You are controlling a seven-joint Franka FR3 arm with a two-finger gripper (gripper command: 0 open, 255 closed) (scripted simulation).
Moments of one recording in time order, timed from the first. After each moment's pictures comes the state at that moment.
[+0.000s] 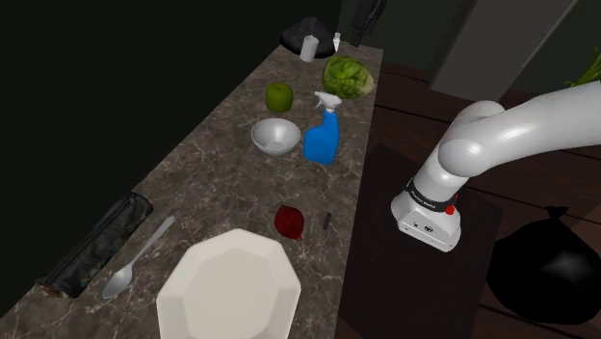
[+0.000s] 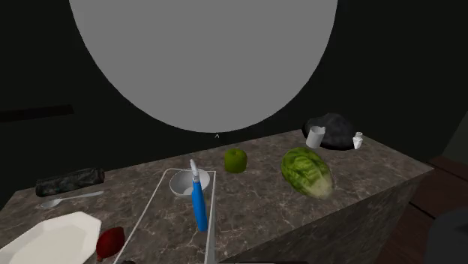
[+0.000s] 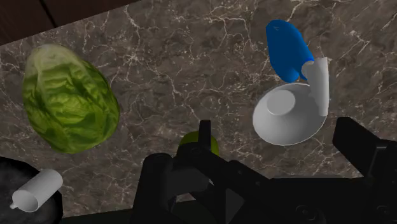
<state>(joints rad) -0.01 -0.78 0.05 -2.32 0.04 1.65 -0.15</state>
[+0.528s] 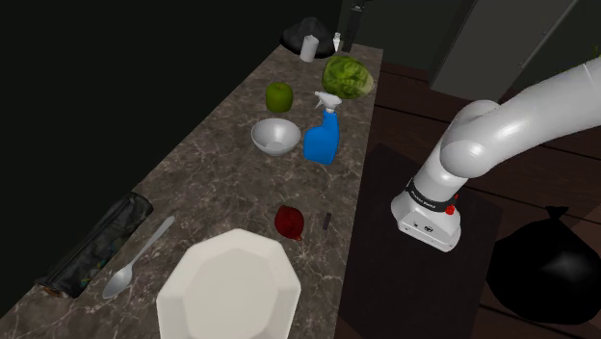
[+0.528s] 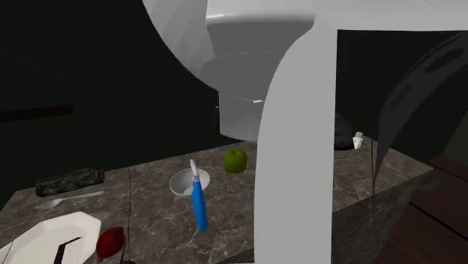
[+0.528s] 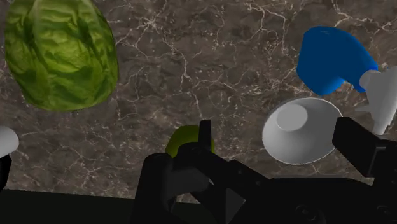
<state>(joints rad) 0.04 -0.59 -0.06 -2.28 -0.04 1.75 -0.46</state>
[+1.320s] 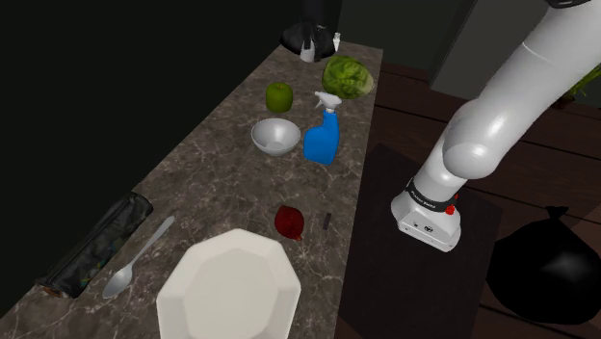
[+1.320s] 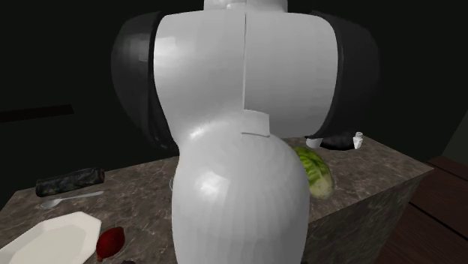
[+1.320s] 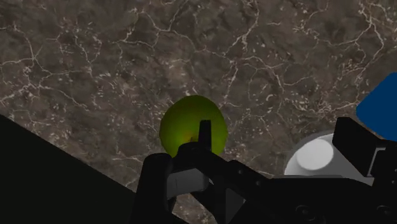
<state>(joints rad) 0.13 -0.10 -0.17 -2.02 -0.09 1.90 -1.06</state>
